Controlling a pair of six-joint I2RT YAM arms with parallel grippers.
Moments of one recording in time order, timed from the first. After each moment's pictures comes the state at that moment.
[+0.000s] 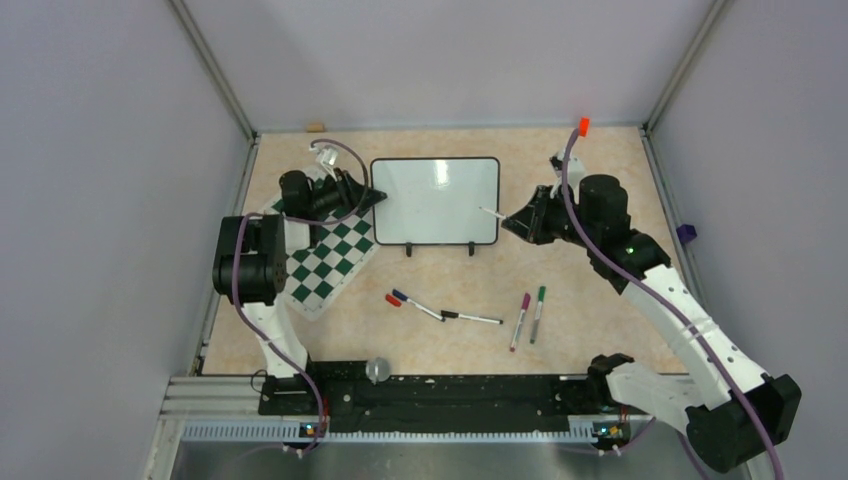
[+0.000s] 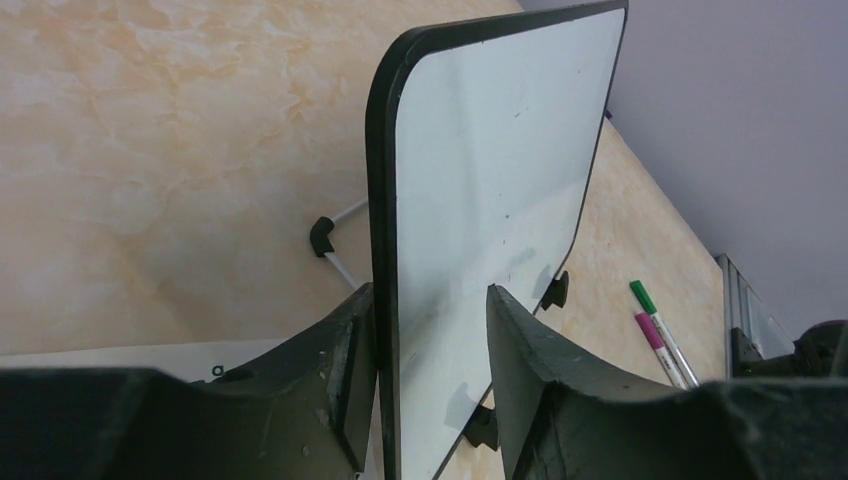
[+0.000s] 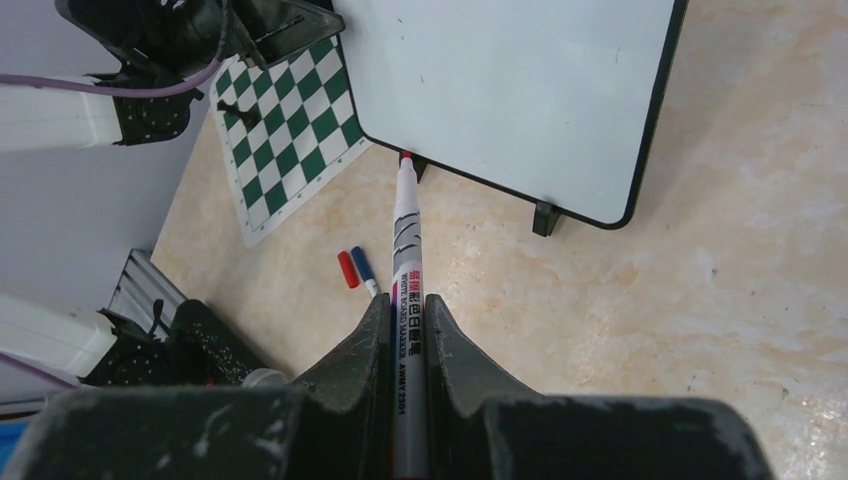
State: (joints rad) left arm 0.04 1.92 0.91 0.89 1.00 -0.53; right arm 0.40 1.01 0.96 -0.36 -0.34 0.44
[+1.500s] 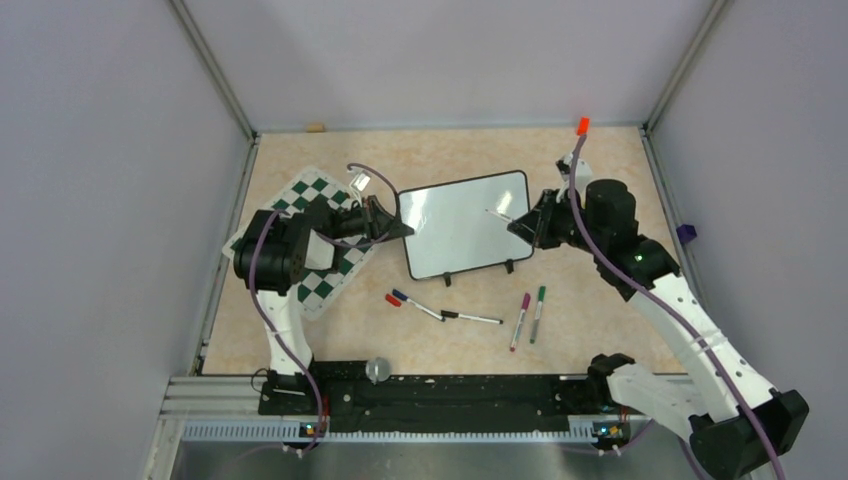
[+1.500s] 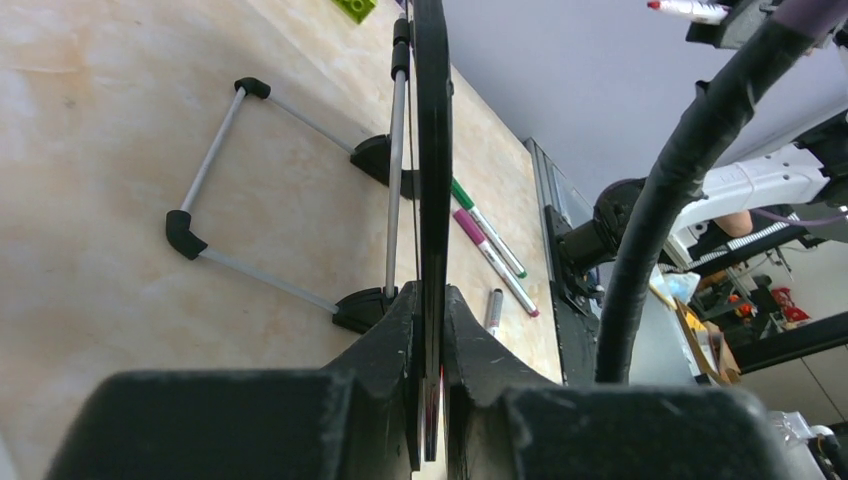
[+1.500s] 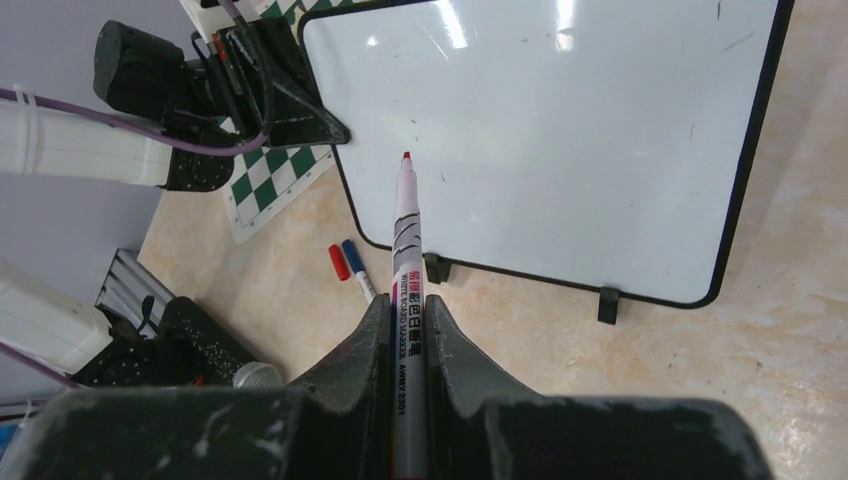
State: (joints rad) left arm -0.11 2.06 0.78 1.50 1.27 -1.00; right arm 0.40 0.96 0.96 -0.42 -0.31 0.42
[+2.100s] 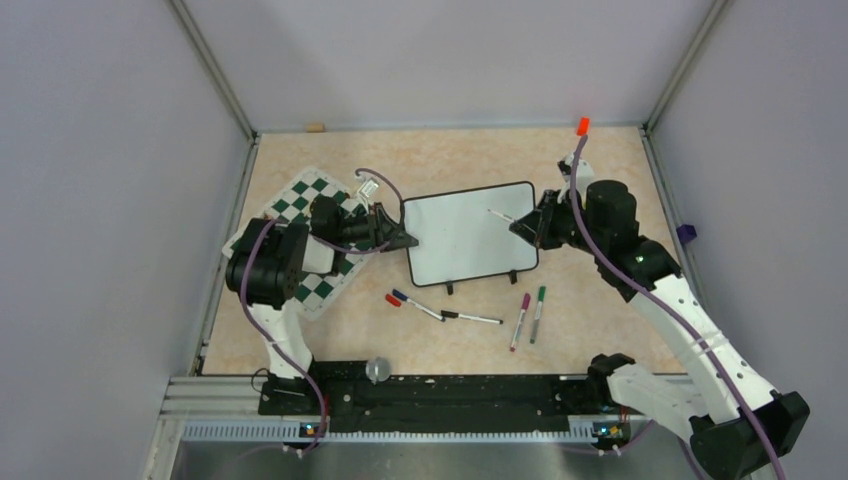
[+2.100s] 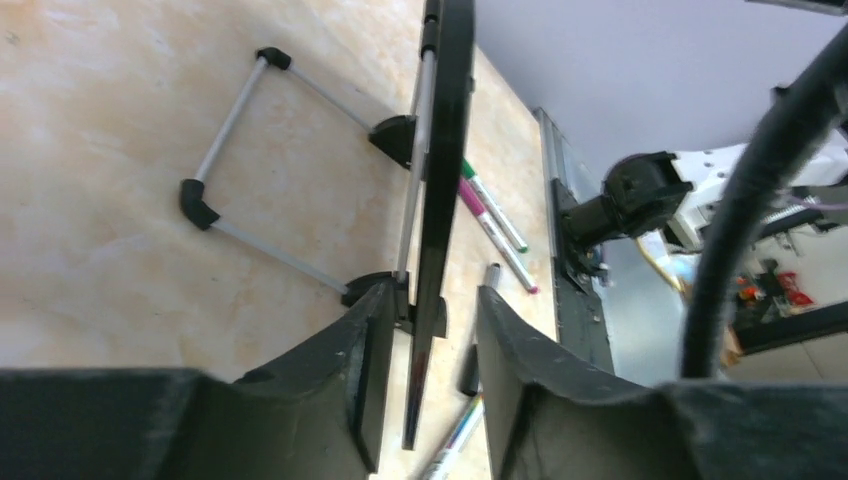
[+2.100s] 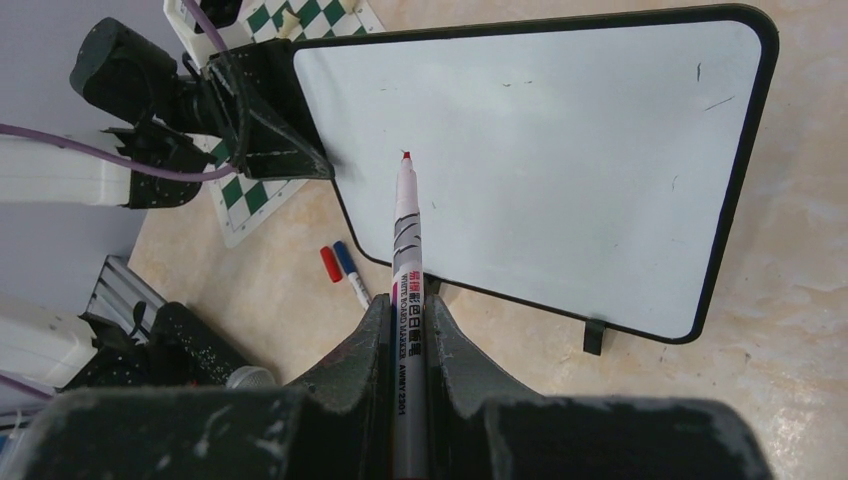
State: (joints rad) left arm -0.15 1.96 0.71 1.29 1.27 -0.83; right arm 0.40 0.95 0.96 -0.44 -0.28 0.42
